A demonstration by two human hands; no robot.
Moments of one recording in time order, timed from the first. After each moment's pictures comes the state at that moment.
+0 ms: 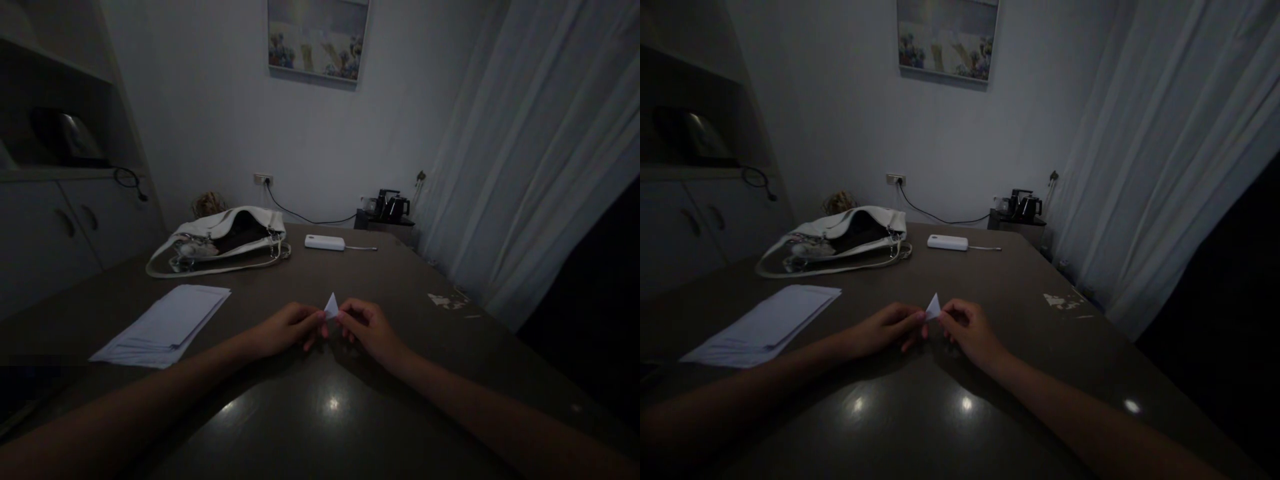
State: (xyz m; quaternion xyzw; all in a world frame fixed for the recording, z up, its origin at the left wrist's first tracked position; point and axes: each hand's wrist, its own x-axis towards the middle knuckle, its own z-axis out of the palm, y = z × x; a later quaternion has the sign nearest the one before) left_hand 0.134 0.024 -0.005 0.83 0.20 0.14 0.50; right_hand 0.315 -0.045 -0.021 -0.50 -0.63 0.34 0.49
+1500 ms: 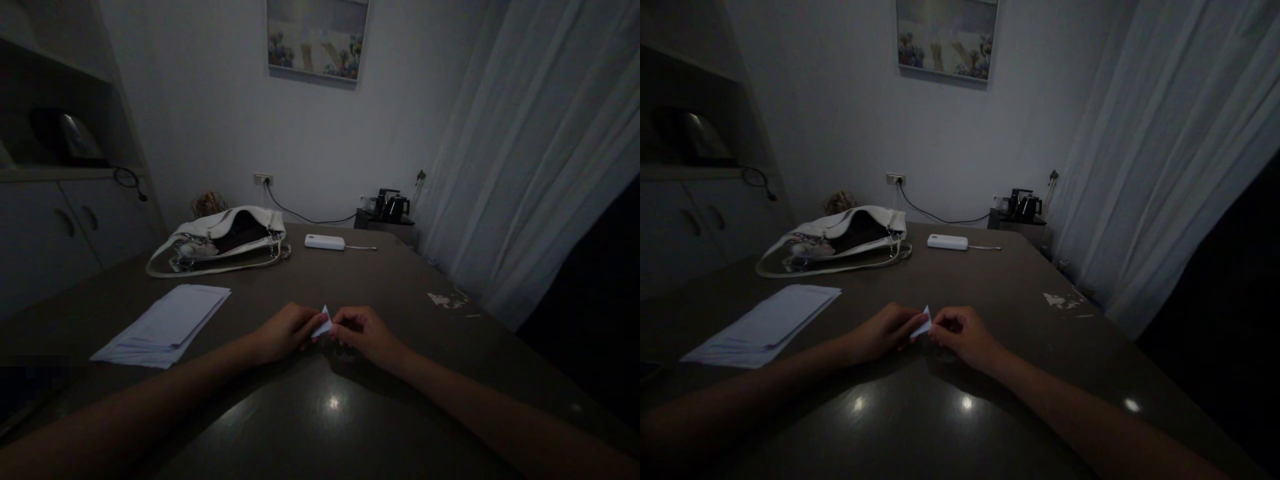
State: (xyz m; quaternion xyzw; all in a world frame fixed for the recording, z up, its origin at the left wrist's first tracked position) left_hand 0.135 0.021 -0.006 0.90 0.21 0.17 0.35; right_hand 0.313 -0.046 -0.020 -0.45 -0.66 0.39 0.44
